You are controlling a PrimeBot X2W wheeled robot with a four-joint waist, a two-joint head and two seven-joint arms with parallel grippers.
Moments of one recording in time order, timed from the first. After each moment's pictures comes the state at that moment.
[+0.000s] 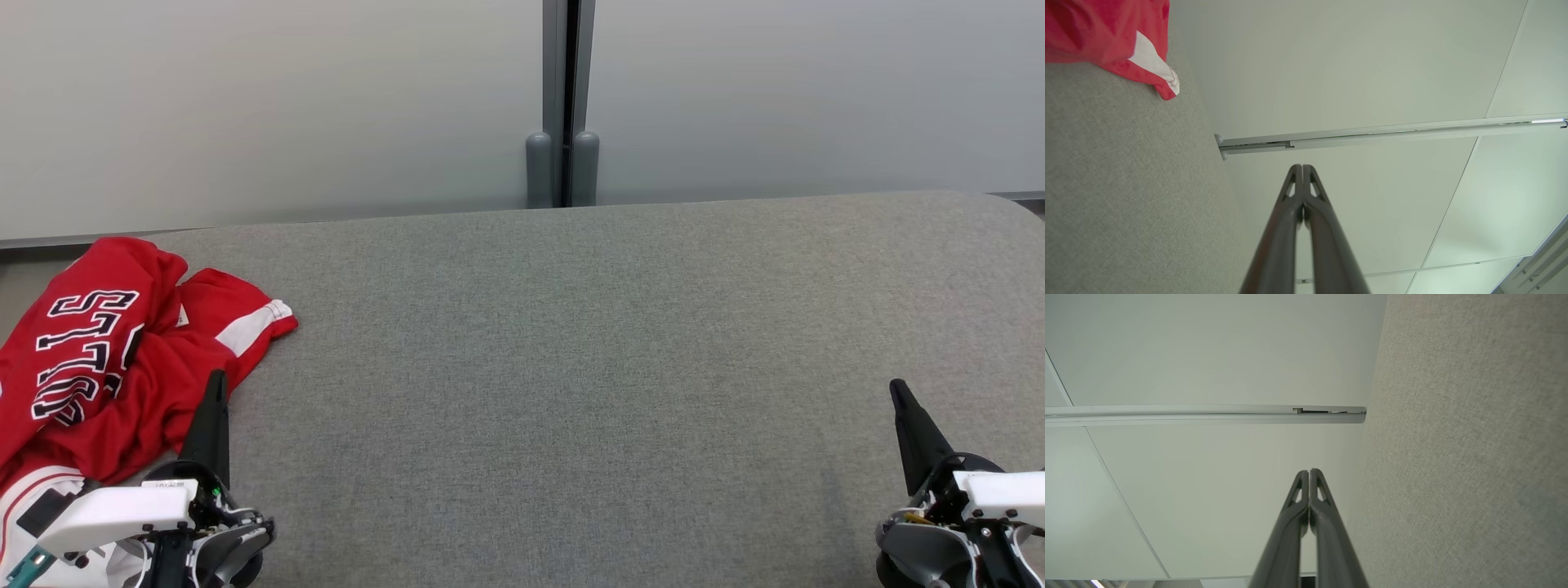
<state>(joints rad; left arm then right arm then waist) -0.10 0.05 0.11 0.25 -1.61 -0.13 0.11 -0.11 -0.05 -0.11 0.25 1.61 0.13 0.11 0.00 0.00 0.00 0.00</state>
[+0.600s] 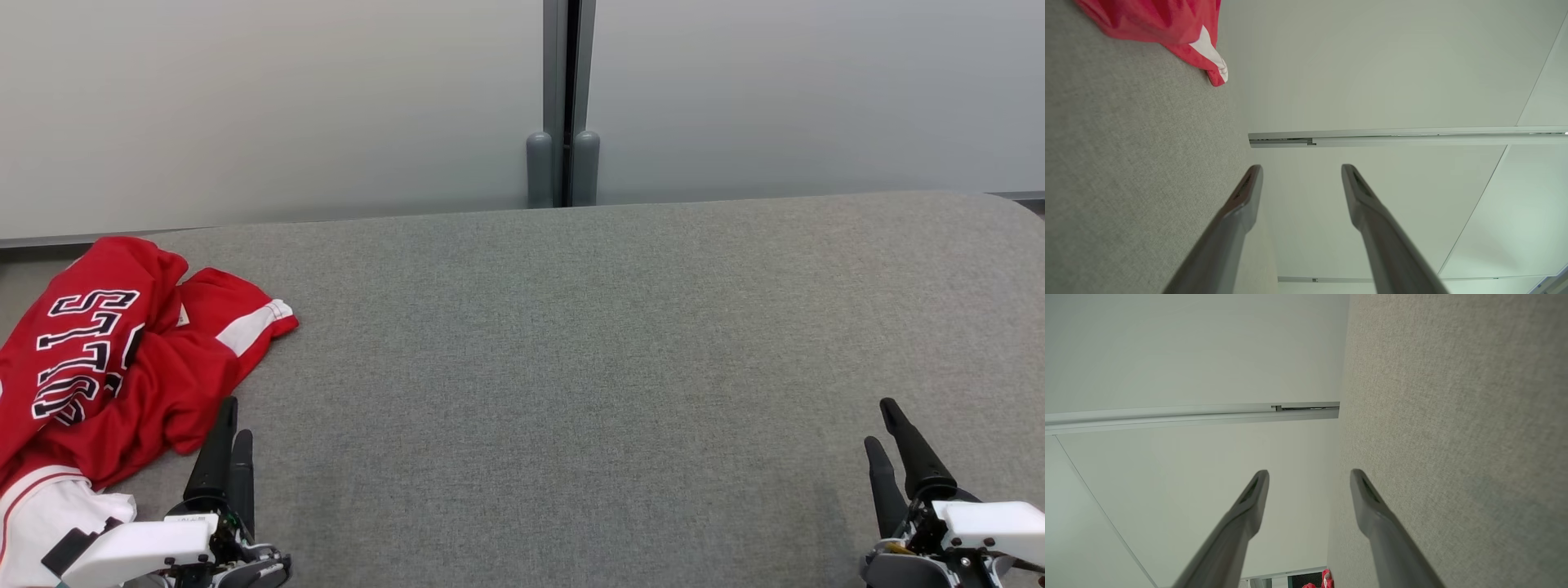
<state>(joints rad) -0.05 0.03 0.10 0.29 -1.61 -0.13 0.10 -0.06 -0.03 -0.10 0.28 1.61 0.13 0.10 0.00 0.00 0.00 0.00</state>
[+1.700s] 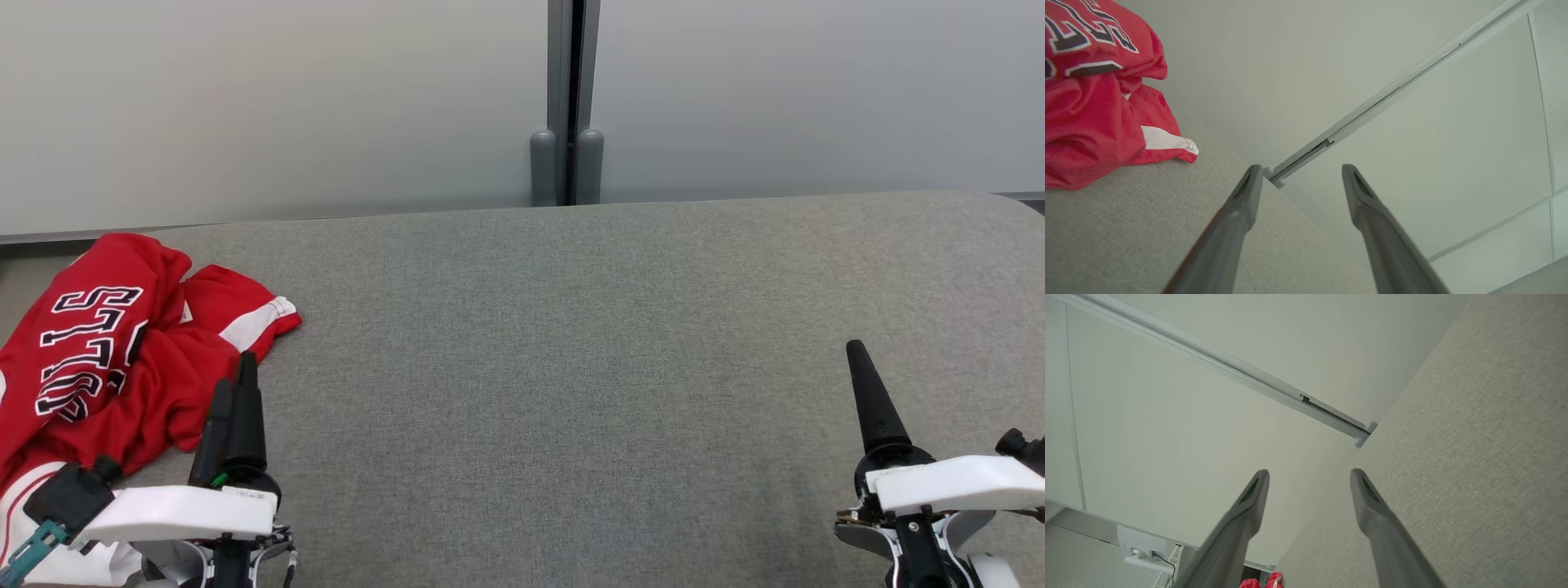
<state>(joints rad) -0.05 0.04 0.05 0.13 -1.03 -0.09 -0.04 -0.09 -0.04 0.02 0.14 1.20 0.13 -0.04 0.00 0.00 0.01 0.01</state>
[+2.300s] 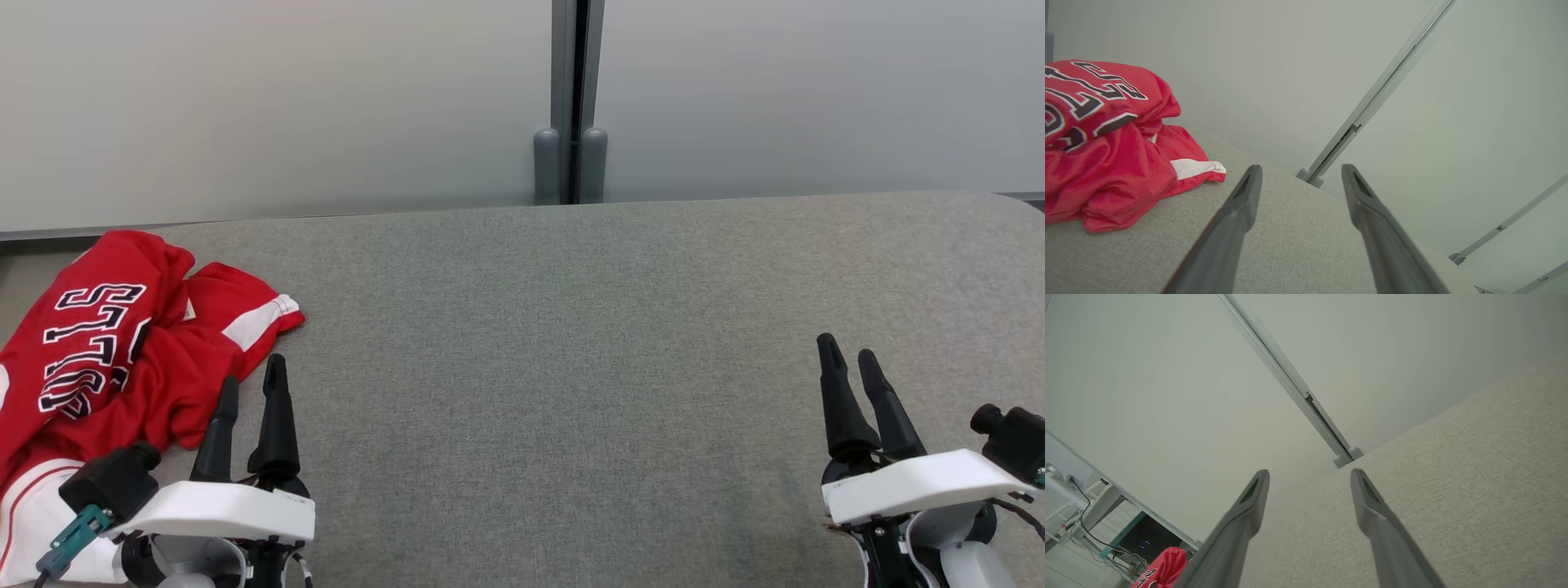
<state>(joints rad) -0.05 0.04 -0.01 0.13 -0.70 -0.02 -0.10 -0.10 -0.06 0.08 0.12 0.77 0.13 -0.10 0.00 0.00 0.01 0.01</state>
